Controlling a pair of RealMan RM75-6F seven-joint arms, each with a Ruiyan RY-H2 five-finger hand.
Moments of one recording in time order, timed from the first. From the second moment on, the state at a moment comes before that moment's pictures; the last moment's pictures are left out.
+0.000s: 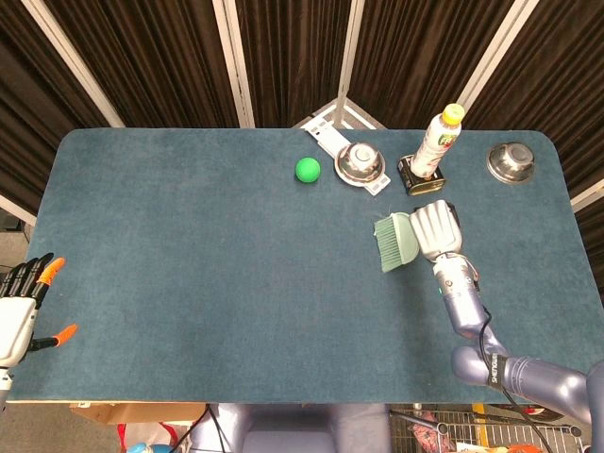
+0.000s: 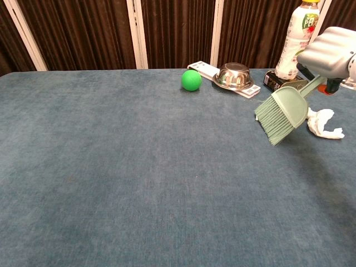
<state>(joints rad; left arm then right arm) -0.12 -1.11 -0.03 -1.63 1.50 1.44 0.00 0.84 -1.44 0.11 -1.34 -0.84 1.08 -1.14</state>
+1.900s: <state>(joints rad) -0.10 -1.12 -0.03 -1.62 1.52 1.48 0.02 0.59 -1.46 0.04 -1.79 -1.04 1.33 -0.90</state>
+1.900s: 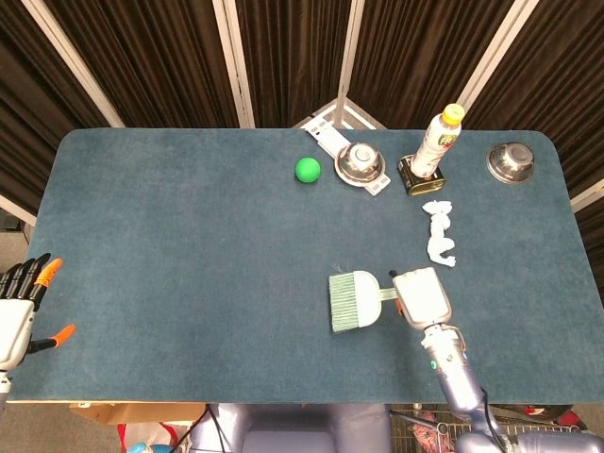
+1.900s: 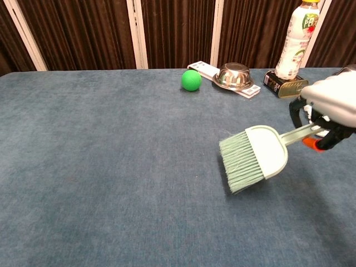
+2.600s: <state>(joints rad) -0.10 -1.12 -0.03 -1.62 1.52 1.48 0.03 0.53 -1.42 -0.01 -1.71 -1.02 1.40 -0.99</state>
